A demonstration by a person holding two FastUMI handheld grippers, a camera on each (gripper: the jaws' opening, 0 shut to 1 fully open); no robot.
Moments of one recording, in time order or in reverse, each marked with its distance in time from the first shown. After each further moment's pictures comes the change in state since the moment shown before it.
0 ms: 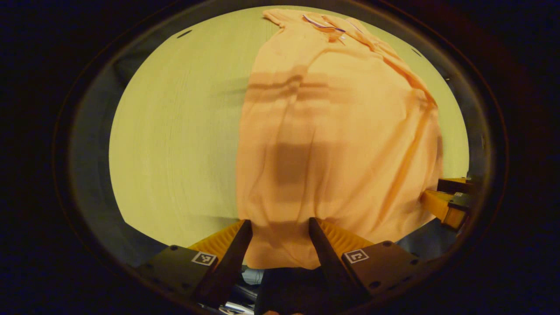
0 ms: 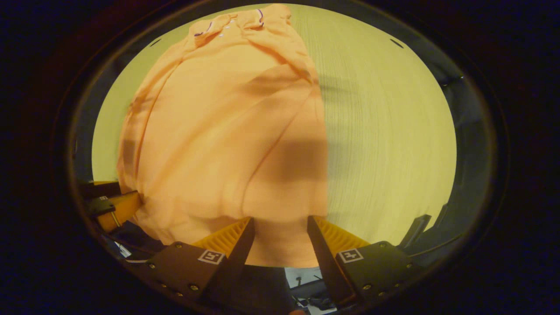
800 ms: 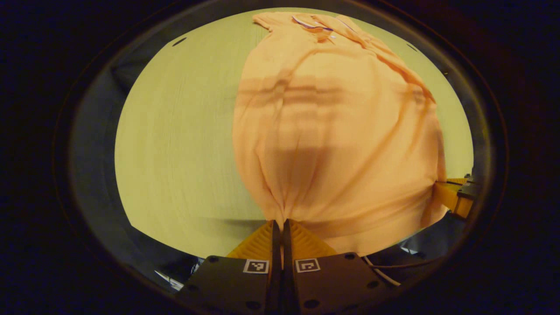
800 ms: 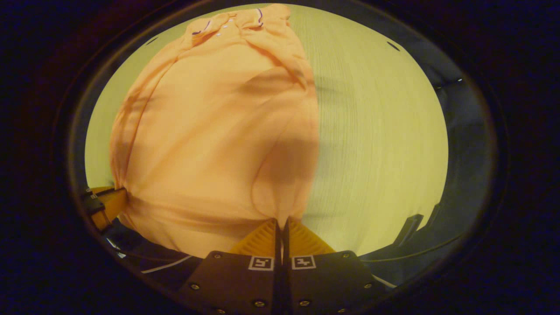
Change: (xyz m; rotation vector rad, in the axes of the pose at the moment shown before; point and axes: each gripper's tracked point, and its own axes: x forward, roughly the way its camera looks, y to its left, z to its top) left arm -0.003 -0.008 0.004 0.037 -0.042 0.047; right arm 0.000 -0.002 0.003 -0.013 -0.016 -0.077
